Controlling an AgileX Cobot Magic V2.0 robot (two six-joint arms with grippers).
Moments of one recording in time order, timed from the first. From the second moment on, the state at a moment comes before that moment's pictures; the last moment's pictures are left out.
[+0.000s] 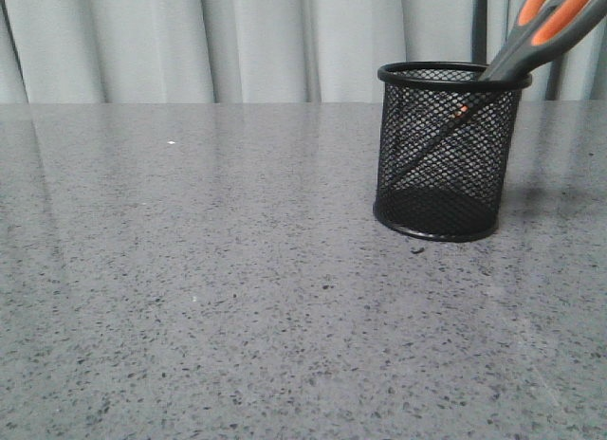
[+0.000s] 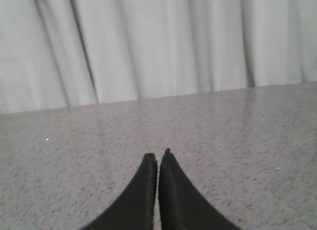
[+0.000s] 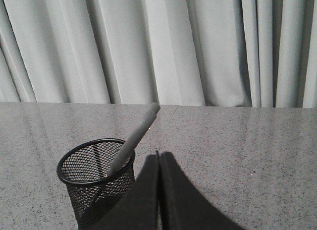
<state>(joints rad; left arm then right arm) -0.09 0.03 -0.11 -0.06 0.14 0.10 0.19 0.21 -0.31 0.41 0.17 -0.33</state>
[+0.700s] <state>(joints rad) -0.02 0.00 0.00 -0.06 0.10 0.09 0.19 0.21 -0.31 0.41 0.17 -0.33</state>
